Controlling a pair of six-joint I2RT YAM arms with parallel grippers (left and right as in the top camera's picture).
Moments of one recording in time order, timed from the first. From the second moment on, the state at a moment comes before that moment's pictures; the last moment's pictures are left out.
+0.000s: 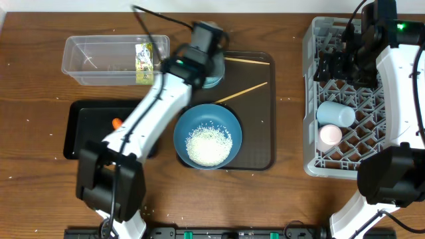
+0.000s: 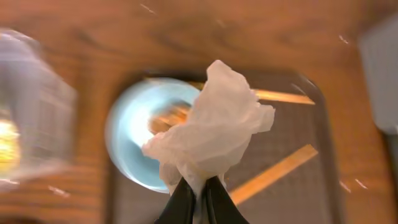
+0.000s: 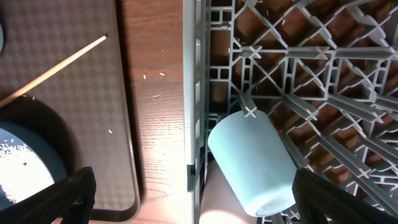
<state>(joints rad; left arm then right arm) -0.42 1.85 1.57 -0.57 -0.14 -0.37 -0.08 1.90 1.92 -1.39 -0.12 0.04</state>
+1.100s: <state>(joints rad) -0.13 1.92 1.56 -0.48 -0.09 -0.20 -0.08 1.90 1.92 -1.39 -0.12 0.04</state>
